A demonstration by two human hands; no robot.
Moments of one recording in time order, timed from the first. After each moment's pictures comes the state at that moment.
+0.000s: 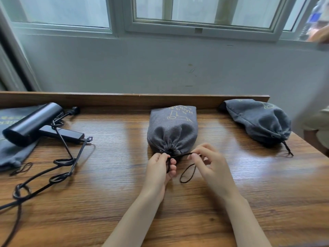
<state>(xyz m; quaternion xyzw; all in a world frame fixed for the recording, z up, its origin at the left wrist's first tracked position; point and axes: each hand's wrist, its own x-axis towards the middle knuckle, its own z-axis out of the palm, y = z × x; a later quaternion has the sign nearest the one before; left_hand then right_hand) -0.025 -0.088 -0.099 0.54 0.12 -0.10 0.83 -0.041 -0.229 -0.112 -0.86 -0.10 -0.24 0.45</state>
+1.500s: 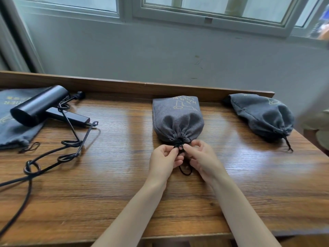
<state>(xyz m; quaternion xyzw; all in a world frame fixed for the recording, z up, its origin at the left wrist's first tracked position) -0.035 -0.084 -0.116 0.59 0.05 -0.07 0.80 -0.032 -0.198 -0.110 -0.64 0.12 0.03 0.76</state>
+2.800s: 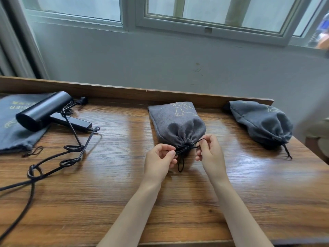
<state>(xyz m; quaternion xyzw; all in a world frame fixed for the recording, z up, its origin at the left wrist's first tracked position) -0.027 -0.075 -0.115 0.66 0.02 0.01 0.75 -0.023 -0.209 -0.107 -0.75 0.06 -0.21 0.62</state>
